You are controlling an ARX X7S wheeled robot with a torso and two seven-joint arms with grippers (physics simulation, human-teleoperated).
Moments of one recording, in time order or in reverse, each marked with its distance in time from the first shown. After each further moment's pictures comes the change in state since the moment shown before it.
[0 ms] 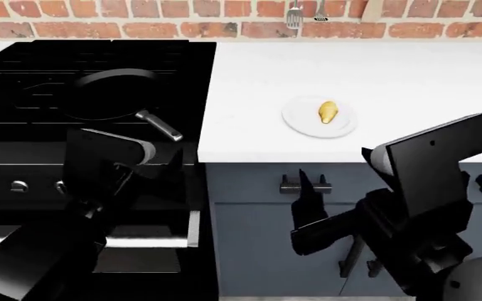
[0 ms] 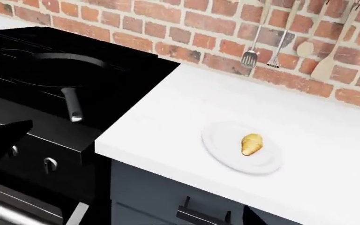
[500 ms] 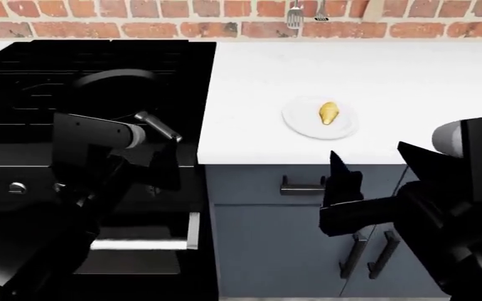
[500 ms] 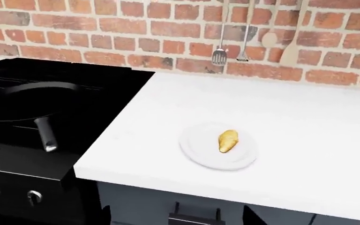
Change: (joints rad) left arm -0.068 0.008 -0.056 0.006 -0.058 -0.098 -0.029; right arm -0.017 0.101 0.065 -0.026 0.096 -0.178 0.082
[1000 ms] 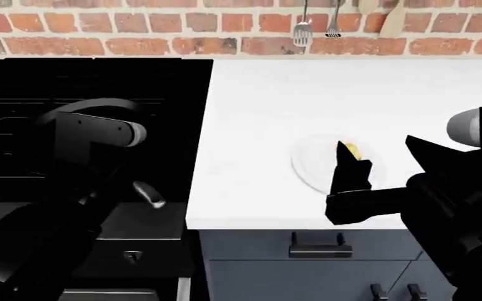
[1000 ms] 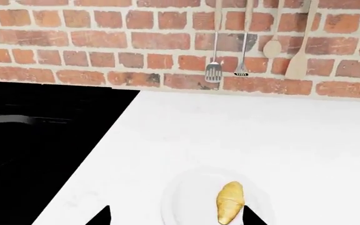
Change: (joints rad) left arm -0.011 0.004 0.003 -0.017 -0.013 0.001 -0.008; right arm 0.013 0.015 0.004 0.012 -0.007 -0.042 -0.005
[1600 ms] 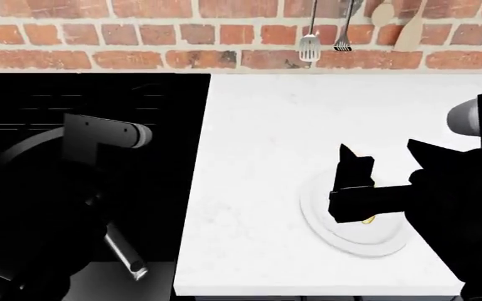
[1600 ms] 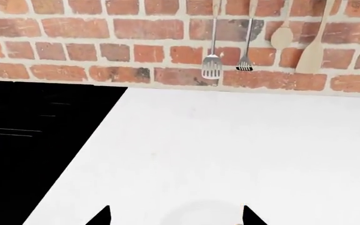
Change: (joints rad) left arm 0.001 0.010 0.013 -0.017 -0.018 0.008 -0.005; right arm 0.077 0.044 -0.087 0.042 0.102 -0.056 0.063
